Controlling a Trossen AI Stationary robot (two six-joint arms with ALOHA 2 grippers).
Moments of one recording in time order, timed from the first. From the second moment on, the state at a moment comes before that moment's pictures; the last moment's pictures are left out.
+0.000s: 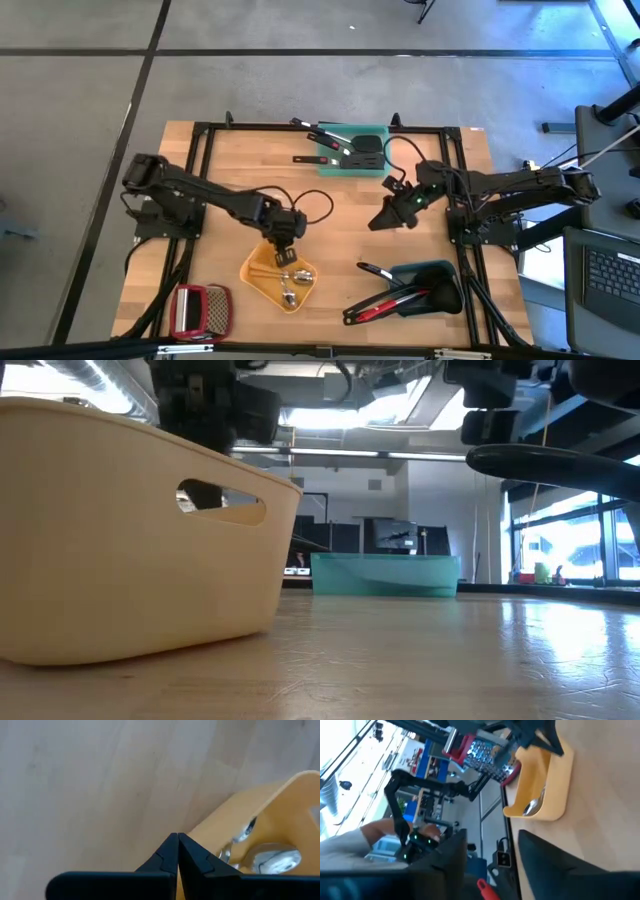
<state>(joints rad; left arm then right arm) -0.19 1.62 1.11 -0.68 0.05 -0.58 -0.01 1.02 0.65 0.09 -0.54 1.02</state>
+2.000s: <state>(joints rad) -0.28 1.67 1.16 -0.57 -0.12 -0.88 0.26 1.19 0.55 -0.73 -0.31 1.15</state>
